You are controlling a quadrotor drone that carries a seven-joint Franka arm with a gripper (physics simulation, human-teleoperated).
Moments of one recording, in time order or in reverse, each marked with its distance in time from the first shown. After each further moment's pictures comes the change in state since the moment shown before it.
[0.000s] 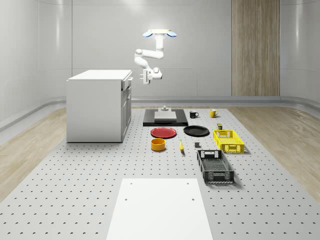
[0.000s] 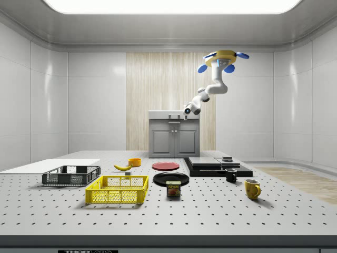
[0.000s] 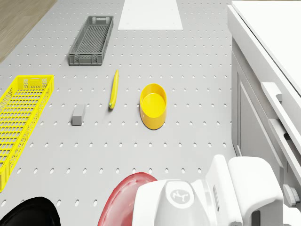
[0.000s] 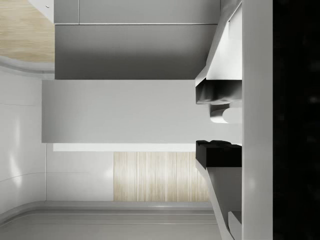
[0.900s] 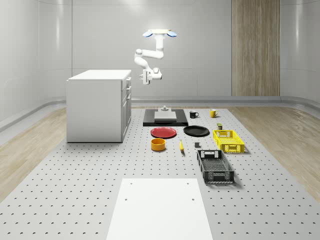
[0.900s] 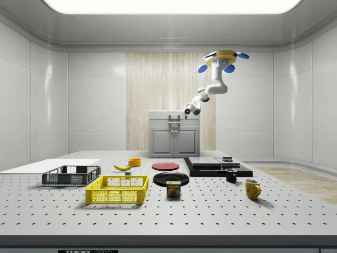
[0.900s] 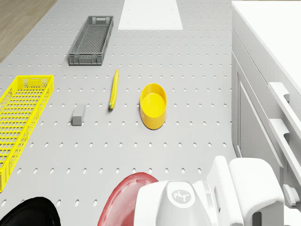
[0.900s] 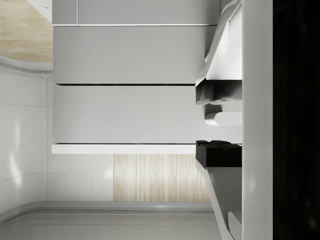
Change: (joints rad) arm -0.007 -0.002 -0.009 0.011 0.006 0.009 0.012
